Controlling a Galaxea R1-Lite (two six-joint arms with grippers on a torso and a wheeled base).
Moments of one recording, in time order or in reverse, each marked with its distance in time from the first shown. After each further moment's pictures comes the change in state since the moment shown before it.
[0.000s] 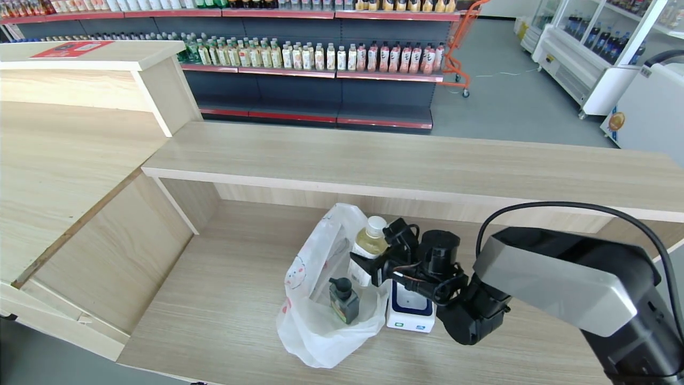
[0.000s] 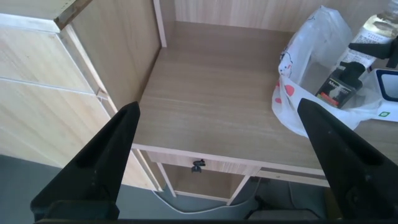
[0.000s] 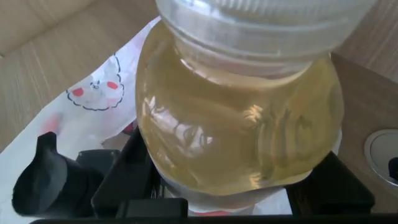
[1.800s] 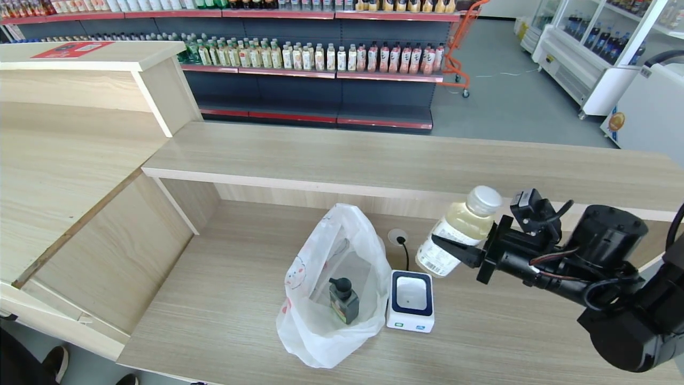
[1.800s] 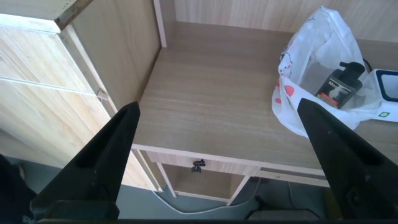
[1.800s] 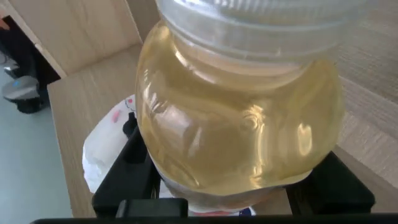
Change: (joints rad) left arm 0.000 0.000 0.000 0.000 0.000 0.000; right arm -0.267 -0.558 0.613 -0.195 0.353 -0.040
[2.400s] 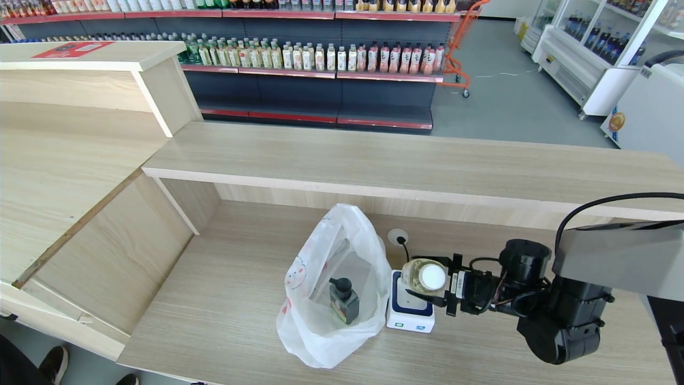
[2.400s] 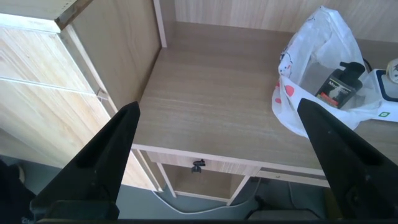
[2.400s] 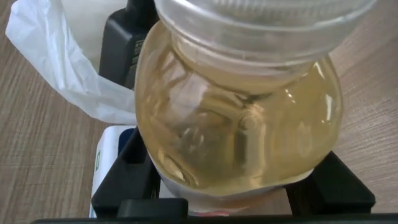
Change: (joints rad) left arm 0.000 0.000 0.000 0.000 0.000 0.000; right arm -0.024 0.415 -0.166 -0.001 0.245 -0.819
